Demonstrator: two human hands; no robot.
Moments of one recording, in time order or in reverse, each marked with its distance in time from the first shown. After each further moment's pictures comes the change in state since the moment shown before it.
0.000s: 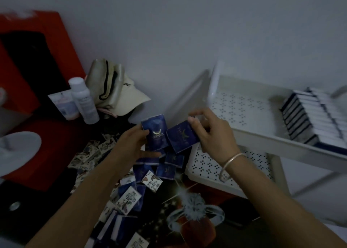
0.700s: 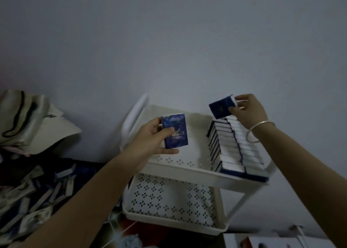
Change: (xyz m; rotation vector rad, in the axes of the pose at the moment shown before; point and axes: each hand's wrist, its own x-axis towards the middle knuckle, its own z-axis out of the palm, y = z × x) left_hand 0.054 0.014 0.229 0.144 -0.263 0.099; right_hand 0.084 0.131 -0.268 -0.180 0.329 0.401
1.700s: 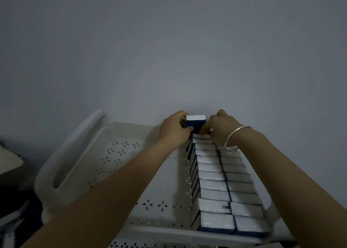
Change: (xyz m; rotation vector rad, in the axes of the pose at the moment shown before) left_hand 0.195 -0.038 0.110 0.836 0.109 0.239; right_hand 0.076 0.037 0.025 -0.905 -0.567 -0.356
